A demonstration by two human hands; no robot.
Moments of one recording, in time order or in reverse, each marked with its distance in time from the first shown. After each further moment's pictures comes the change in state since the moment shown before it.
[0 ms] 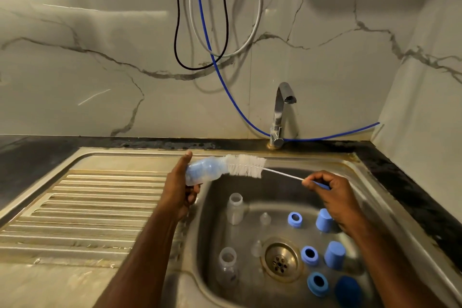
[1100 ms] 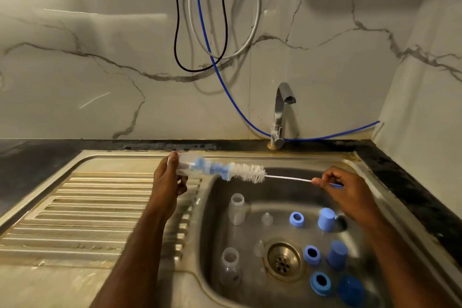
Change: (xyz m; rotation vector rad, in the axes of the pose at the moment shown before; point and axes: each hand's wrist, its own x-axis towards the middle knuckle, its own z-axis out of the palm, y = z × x) left_hand 0.011 0.003 -0.020 -0.005 0.017 0.224; right_hand 0.004 0.001 -0.025 -0.334 0.056 -0.142
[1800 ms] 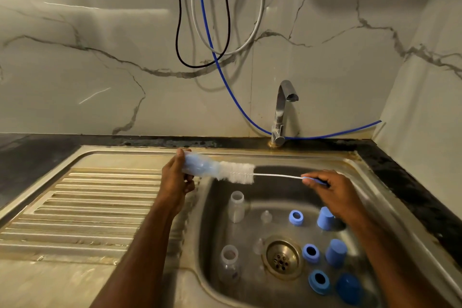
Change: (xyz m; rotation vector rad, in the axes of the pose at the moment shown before) left_hand -0.002 -0.006 0.013 -0.034 -0.010 -0.022; right_hand -0.001 -0.007 0.020 0.110 -0.072 -0.049
